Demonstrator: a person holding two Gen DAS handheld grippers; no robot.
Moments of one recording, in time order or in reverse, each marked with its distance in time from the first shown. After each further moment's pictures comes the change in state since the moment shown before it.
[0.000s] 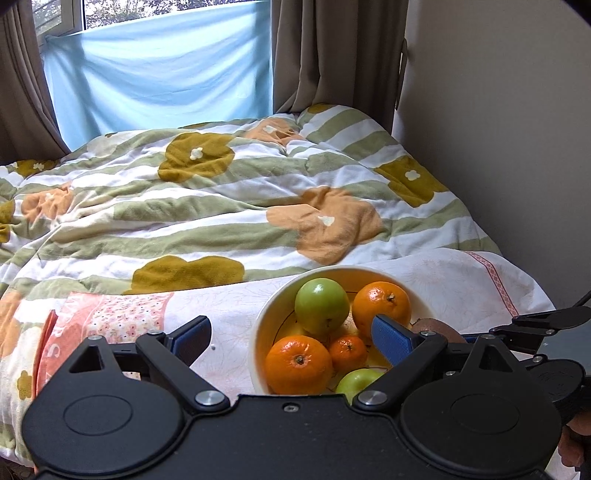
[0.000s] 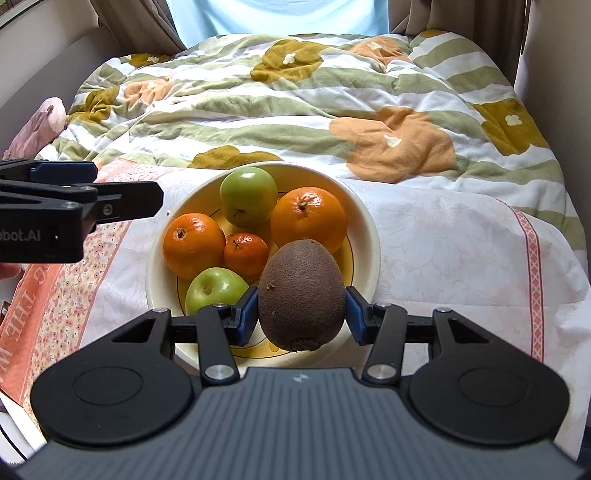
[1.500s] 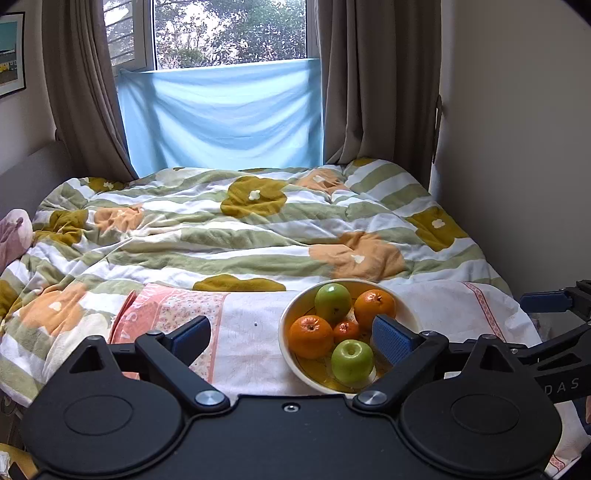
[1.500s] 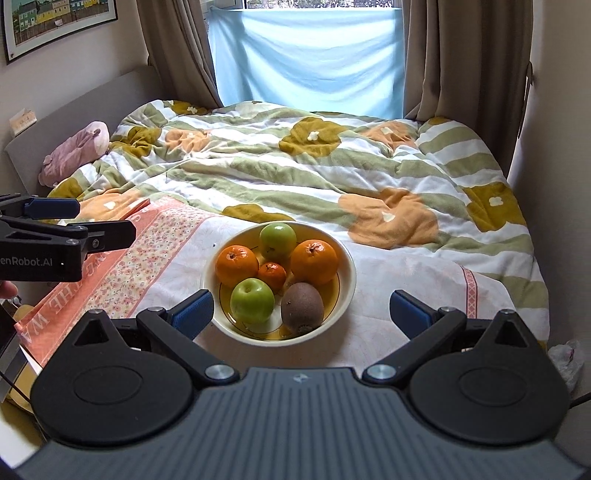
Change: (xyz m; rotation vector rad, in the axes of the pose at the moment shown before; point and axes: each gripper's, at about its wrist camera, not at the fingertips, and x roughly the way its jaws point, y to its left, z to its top) left arm -0.133 -0.033 -0.055 -0.091 -0.171 0.169; right arm -0.152 0.010 -0.054 -0.137 -0.254 0.001
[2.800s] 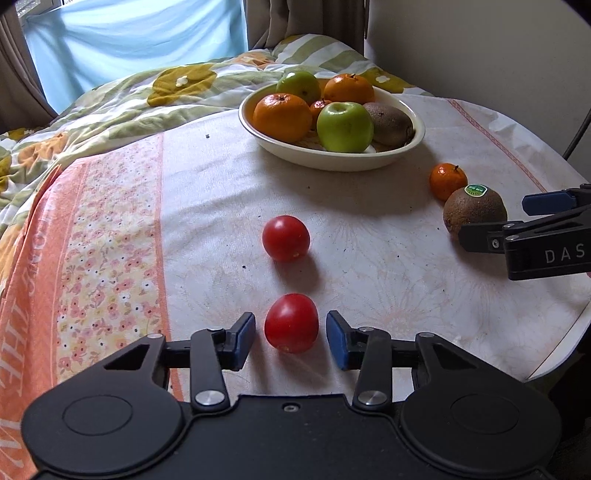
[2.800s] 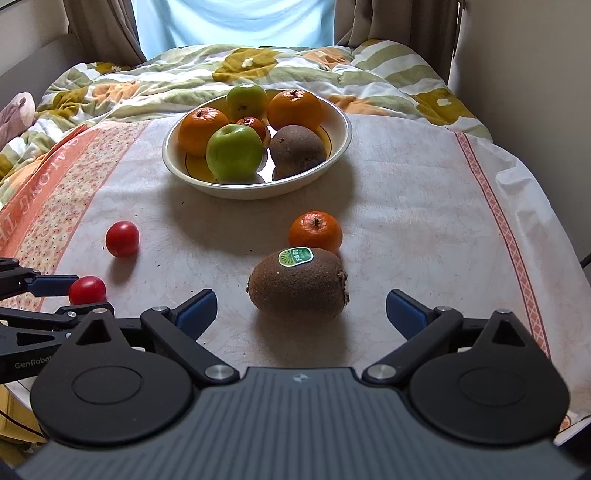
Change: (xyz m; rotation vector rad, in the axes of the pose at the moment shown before) left arm 0.077 0.039 -0.154 0.221 0.294 -0.209; right arm 0.073 0.065 -0.123 0.174 0.158 -0.241
